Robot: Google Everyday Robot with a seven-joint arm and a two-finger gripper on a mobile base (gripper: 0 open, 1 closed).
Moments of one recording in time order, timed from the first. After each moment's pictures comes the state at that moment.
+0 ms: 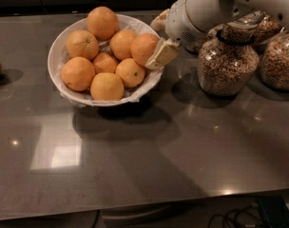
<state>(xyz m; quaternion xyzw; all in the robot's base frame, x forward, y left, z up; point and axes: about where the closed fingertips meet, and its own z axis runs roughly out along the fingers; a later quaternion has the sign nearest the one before) 0.619 -0.040 0.947 -0.65 0.65 0.05 0.39</state>
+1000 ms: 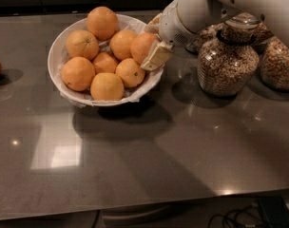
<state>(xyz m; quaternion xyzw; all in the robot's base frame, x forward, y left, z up) 0.628 -0.026 0.933 -0.66 0.65 0.06 0.38</state>
